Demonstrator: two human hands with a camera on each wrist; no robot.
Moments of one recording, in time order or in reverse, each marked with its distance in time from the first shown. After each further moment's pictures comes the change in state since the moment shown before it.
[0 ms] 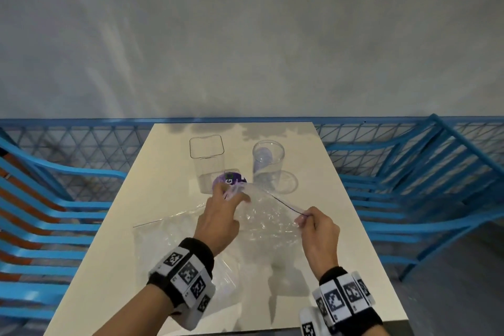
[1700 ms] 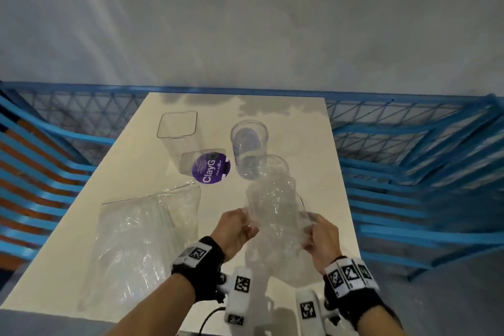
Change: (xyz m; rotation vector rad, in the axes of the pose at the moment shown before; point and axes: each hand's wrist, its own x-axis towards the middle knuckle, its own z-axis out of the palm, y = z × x) left_hand 0.070 0.075 0.132 -1.441 -0.063 -0.773; right_hand 0.115 0.119 -0.033 0.434 -0.248 0.693
